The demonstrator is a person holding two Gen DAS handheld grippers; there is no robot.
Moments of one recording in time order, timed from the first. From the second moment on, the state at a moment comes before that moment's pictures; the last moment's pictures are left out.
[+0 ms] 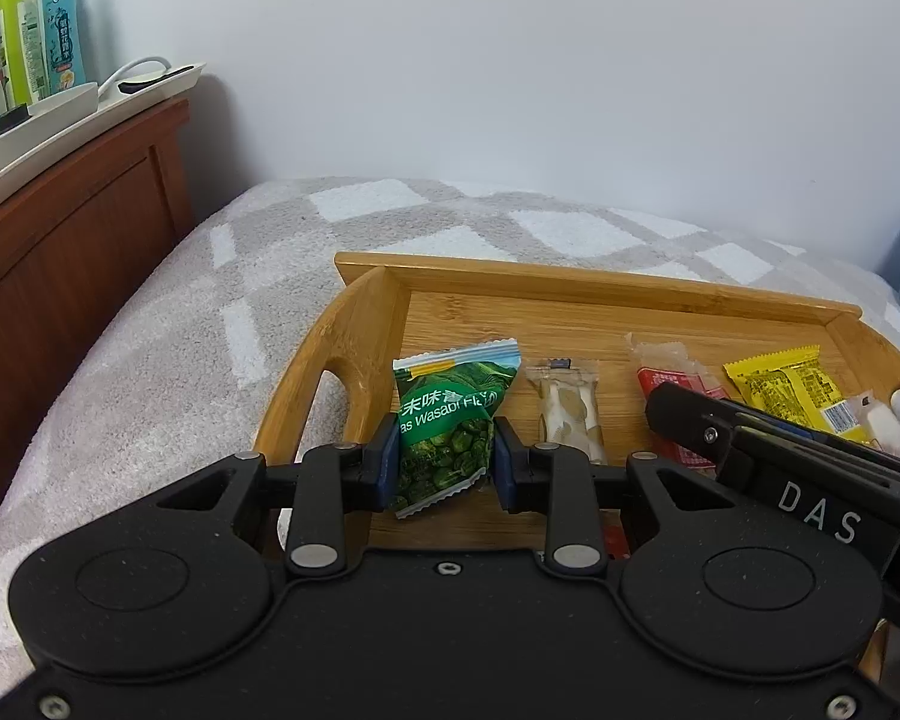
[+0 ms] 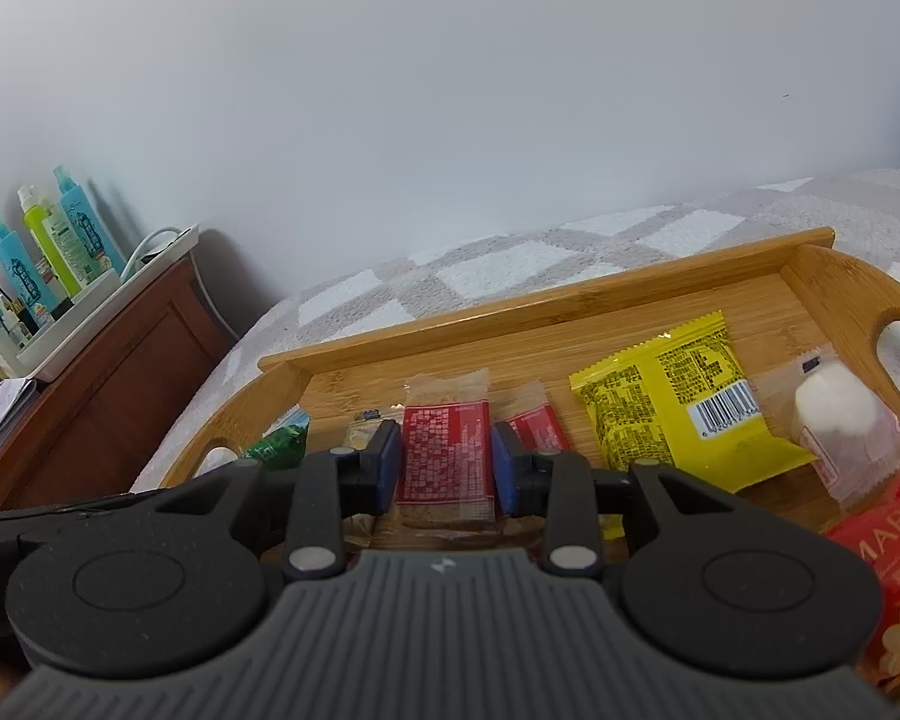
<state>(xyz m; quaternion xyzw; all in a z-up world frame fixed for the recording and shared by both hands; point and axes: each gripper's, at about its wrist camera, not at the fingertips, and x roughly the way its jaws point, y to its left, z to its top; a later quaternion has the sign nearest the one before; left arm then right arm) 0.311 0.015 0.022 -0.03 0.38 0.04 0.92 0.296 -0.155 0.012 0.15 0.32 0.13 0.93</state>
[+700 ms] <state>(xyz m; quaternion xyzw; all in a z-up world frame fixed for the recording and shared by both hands) 0.311 0.014 0.022 -0.03 0.38 0.04 0.92 0.296 -0.154 0.012 0.15 0.32 0.13 0.93</state>
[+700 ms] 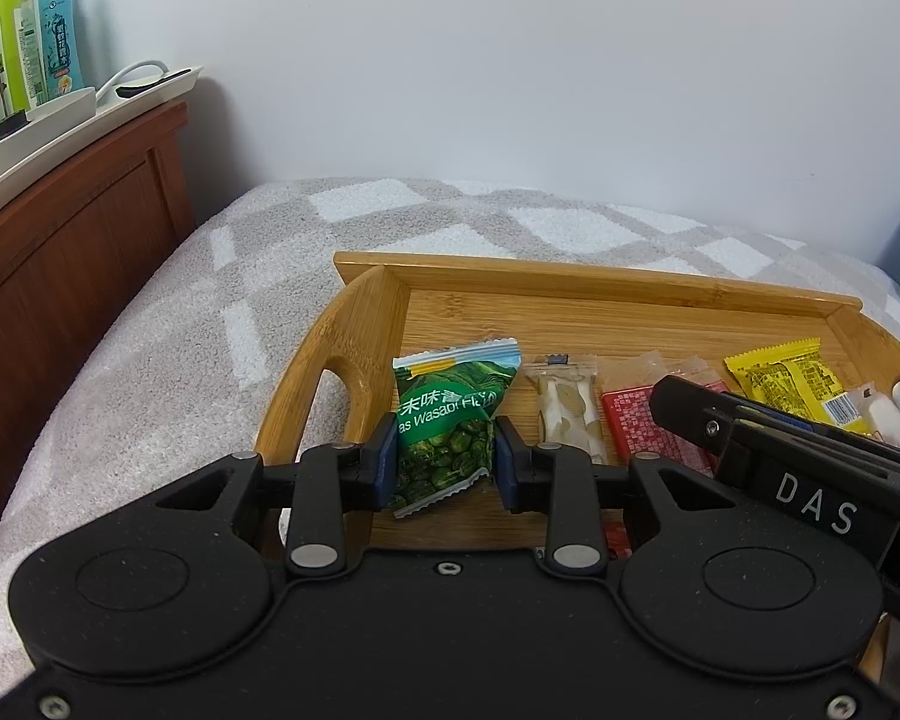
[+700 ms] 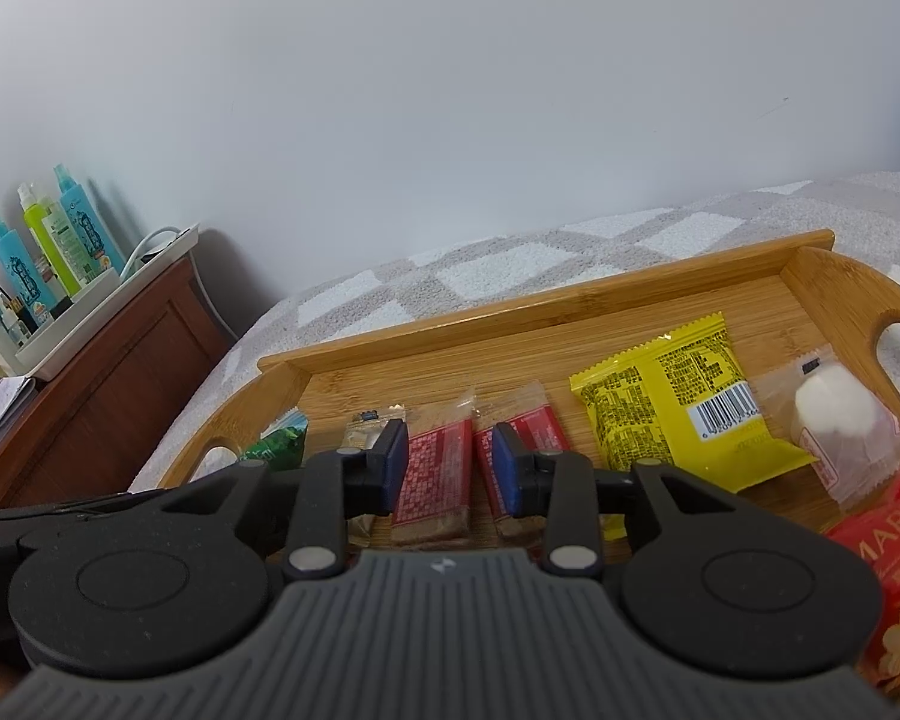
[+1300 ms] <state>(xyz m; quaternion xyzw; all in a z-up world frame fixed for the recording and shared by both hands) 0.305 0.012 0.026 -0.02 0.38 0.04 0.92 0.294 -0.161 0.015 0.16 0.31 0.14 0.93</state>
